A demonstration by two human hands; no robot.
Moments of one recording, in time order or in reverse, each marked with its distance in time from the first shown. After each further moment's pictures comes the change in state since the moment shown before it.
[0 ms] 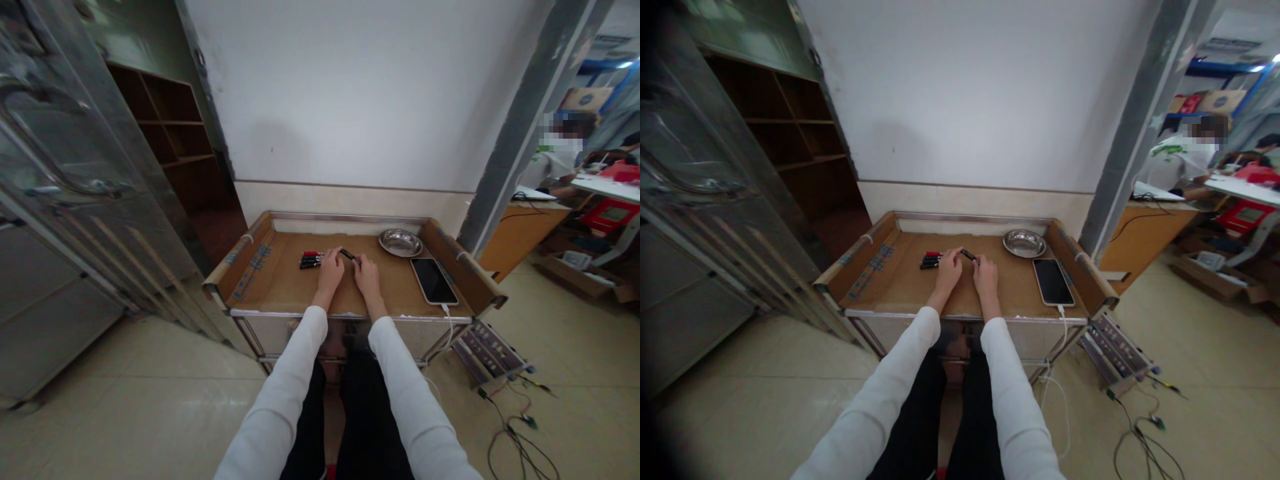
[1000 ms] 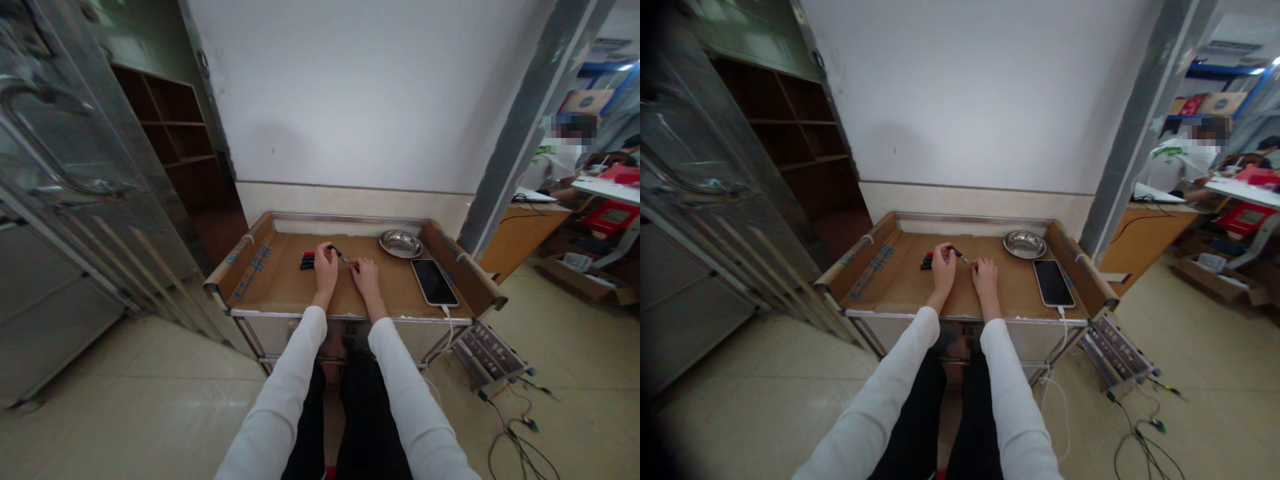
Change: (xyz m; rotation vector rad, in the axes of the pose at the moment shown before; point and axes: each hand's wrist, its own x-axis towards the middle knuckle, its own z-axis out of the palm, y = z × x) left_hand 0.002 -0.008 0.003 -0.256 0.328 -0.061; right_hand 0.001 0.005 0.004 -0.018 -0.033 -0.069
